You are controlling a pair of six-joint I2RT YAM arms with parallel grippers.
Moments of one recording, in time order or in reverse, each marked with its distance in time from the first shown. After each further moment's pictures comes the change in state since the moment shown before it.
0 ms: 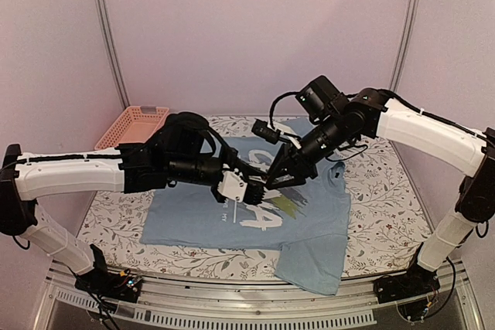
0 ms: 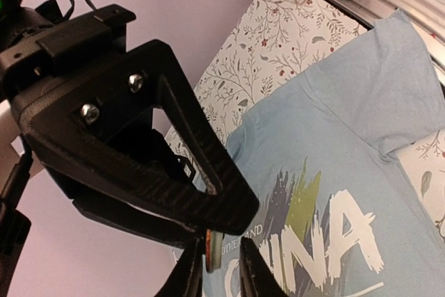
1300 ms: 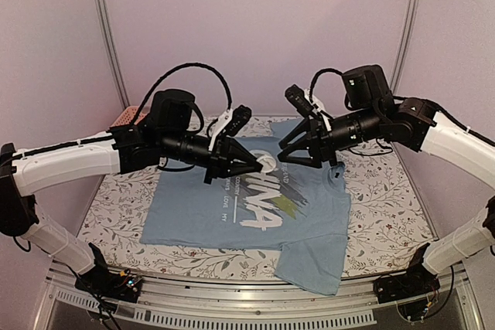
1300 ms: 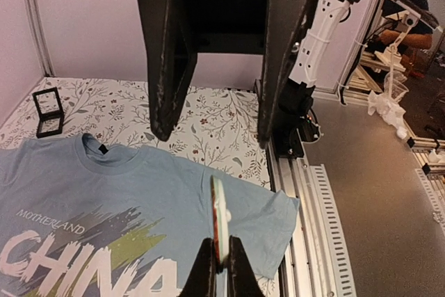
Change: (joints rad) left arm 0.146 0.002 0.088 -0.034 0.388 -1.101; right arm -0.050 -0.294 -0.215 0.343 0.021 0.110
